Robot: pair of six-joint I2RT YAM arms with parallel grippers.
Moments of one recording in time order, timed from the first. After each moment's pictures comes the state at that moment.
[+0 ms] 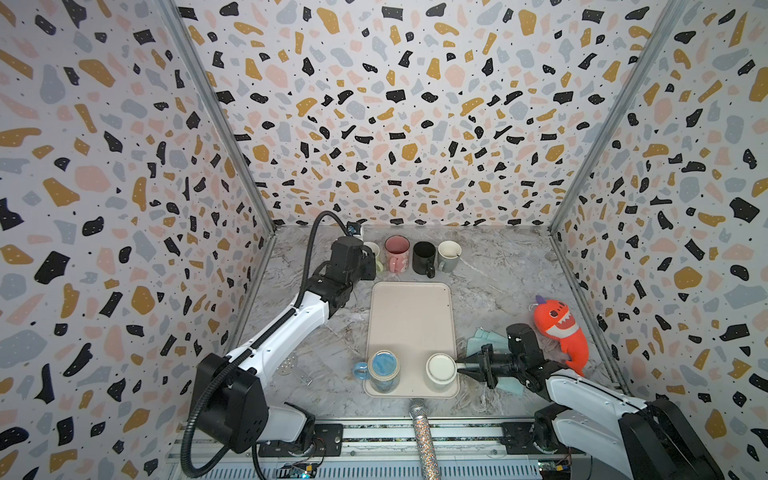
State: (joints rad) left arm -0.43 1.39 1.11 -0.25 -0.19 -0.22; right arm 0.39 1.06 0.19 0.11 -0.89 1.85
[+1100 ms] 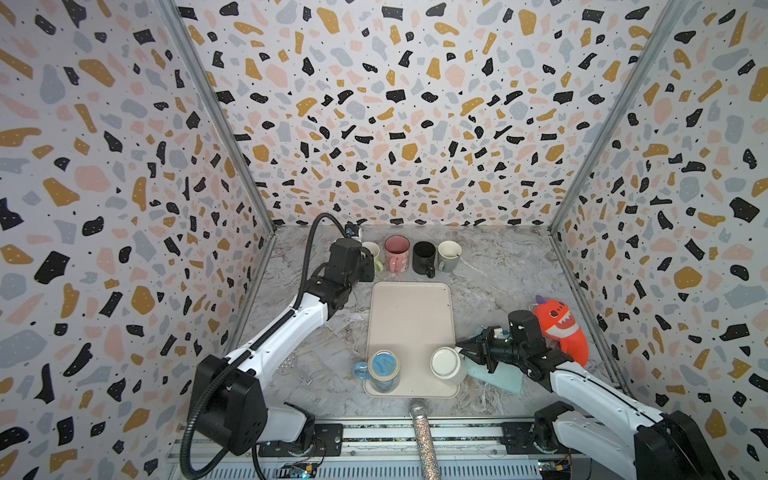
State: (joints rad) left arm -0.42 1.37 1.09 -0.25 -0.19 -0.23; right arm 0.40 1.01 0.36 -0.01 -0.74 1.60
